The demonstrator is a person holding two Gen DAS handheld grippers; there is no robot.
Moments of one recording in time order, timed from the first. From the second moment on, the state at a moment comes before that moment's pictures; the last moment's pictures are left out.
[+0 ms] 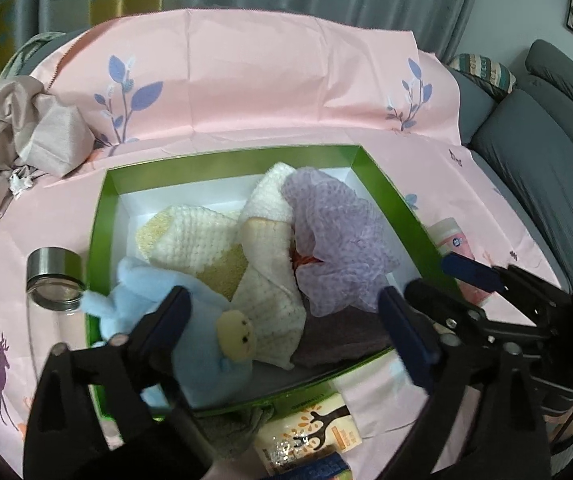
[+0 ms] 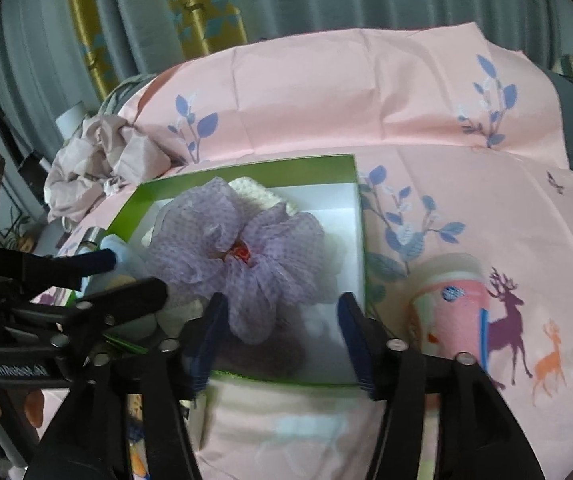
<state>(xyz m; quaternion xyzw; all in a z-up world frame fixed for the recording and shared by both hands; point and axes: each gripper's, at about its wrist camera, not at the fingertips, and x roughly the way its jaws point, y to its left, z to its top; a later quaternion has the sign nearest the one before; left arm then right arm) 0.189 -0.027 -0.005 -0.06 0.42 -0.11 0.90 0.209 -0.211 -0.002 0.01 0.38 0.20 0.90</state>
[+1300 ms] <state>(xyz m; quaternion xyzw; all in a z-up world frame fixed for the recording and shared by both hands) 0.035 0.017 -0.036 -0.09 0.46 -0.03 0.88 0.064 -0.192 -0.015 -0.02 0.41 0.26 0.87</state>
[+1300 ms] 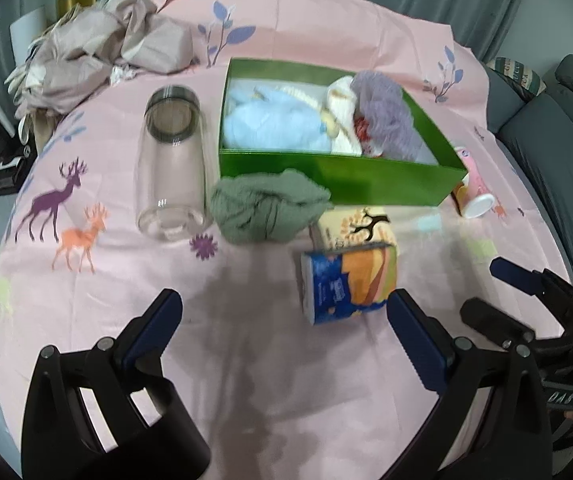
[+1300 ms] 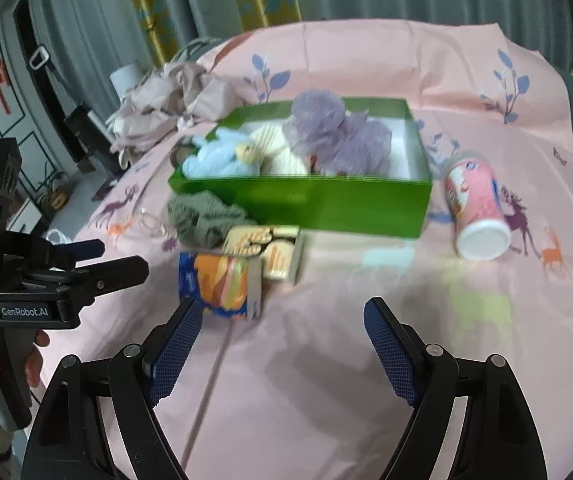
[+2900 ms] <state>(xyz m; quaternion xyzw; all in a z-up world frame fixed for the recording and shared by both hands) 0.063 0.001 -0.070 -0.11 0.46 -0.10 0.88 0.077 -0.132 -0.072 -0.04 0.44 0.32 0.84</state>
